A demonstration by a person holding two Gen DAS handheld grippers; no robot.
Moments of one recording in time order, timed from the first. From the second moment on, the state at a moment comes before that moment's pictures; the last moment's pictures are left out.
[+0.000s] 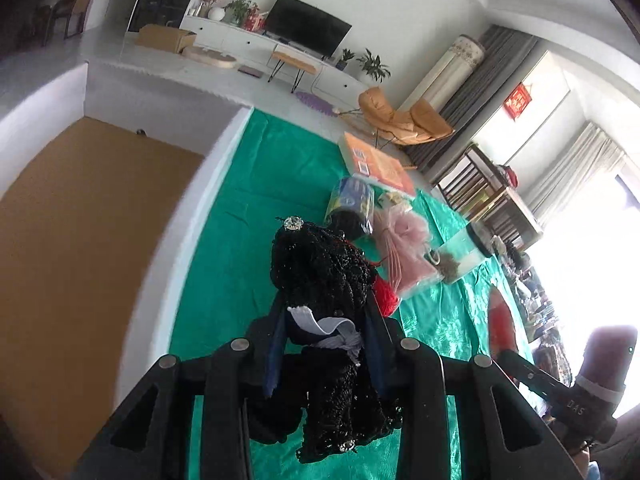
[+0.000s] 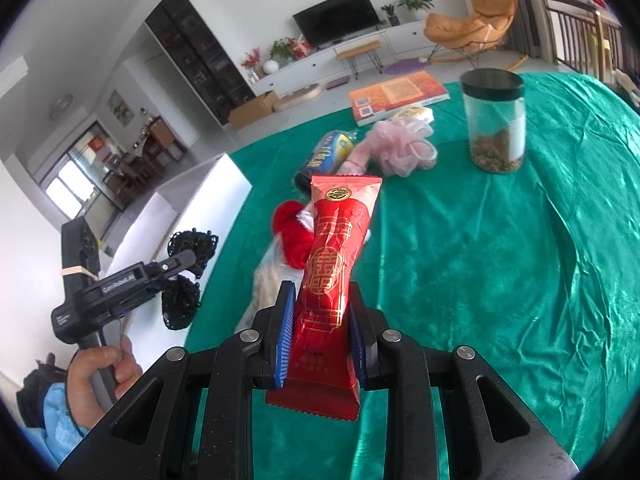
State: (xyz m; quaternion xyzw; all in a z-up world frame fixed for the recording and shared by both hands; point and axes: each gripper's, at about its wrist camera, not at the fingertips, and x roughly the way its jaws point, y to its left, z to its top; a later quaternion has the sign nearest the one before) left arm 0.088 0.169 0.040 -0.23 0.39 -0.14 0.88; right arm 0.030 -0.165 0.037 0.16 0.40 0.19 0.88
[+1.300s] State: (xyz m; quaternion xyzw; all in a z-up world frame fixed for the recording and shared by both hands) left arm 0.016 0.170 0.061 -0.15 0.36 -0.13 0.91; right arm 0.080 -0.108 -0.100 0.28 0.46 0.14 0.83
